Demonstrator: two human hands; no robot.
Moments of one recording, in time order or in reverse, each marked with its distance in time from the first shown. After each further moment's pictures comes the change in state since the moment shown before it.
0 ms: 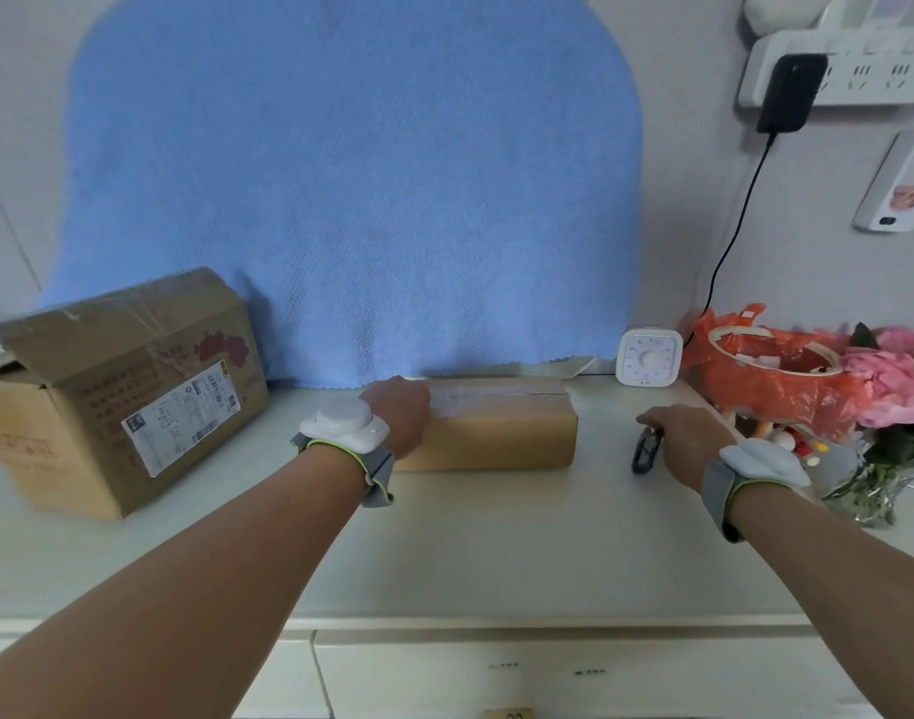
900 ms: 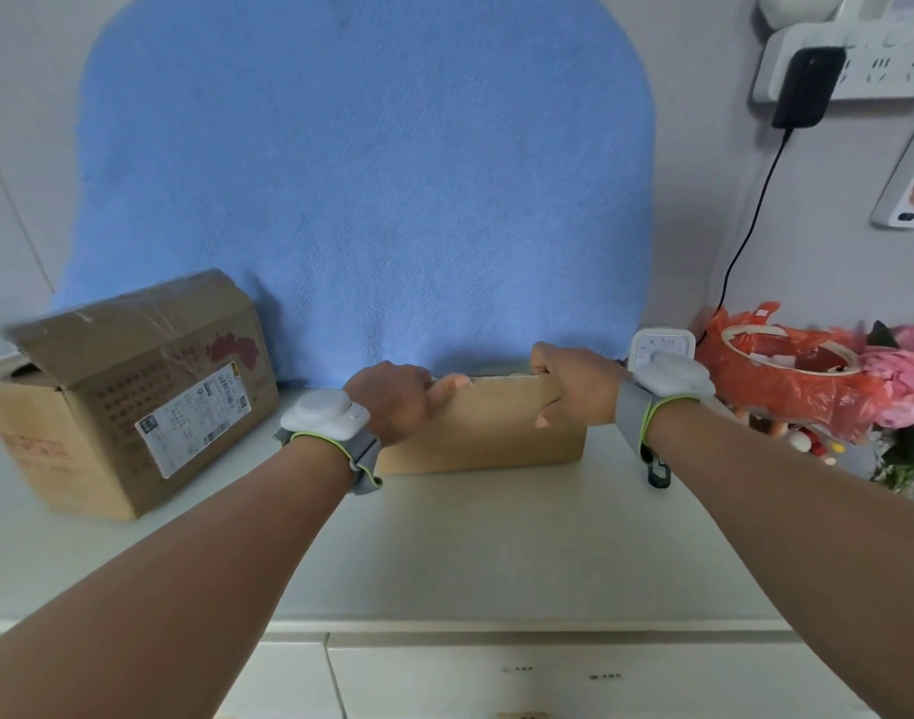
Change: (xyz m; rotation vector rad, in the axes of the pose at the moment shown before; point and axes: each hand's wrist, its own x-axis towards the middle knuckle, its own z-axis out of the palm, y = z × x) left_hand -0.002 -0.021 -0.002 -0.294 0.146 -0.061; right_hand 0.008 -0.112 -0.042 0.110 -0.002 -0.506
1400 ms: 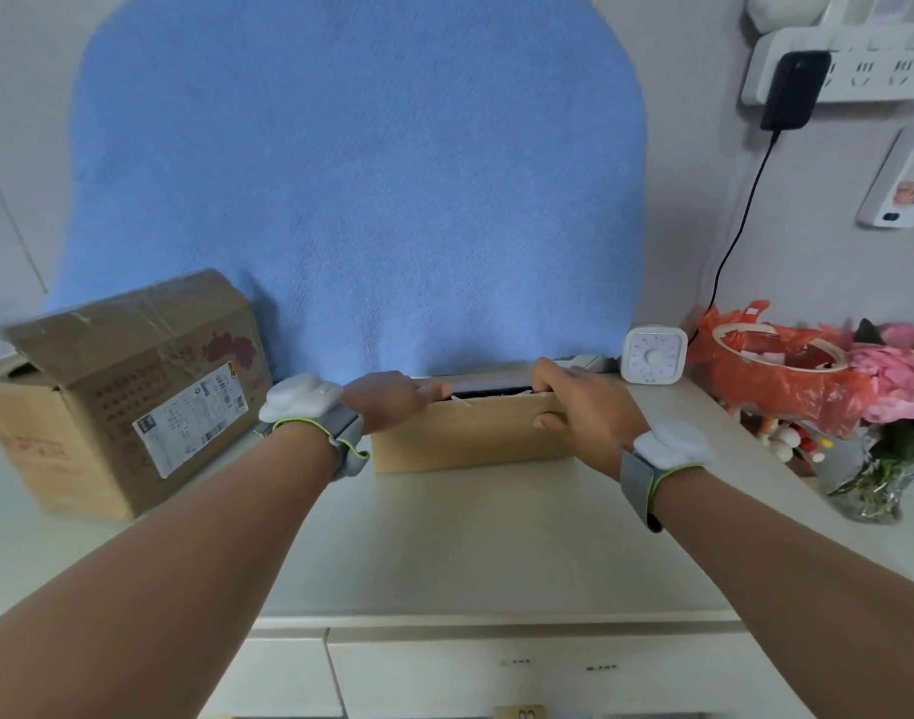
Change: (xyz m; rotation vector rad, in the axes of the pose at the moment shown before) left_hand 0.003 0.001 -0.013 -0.115 -0.308 -0.114; right_hand -0.033 0.004 0.036 -0.060 0.406 -0.153
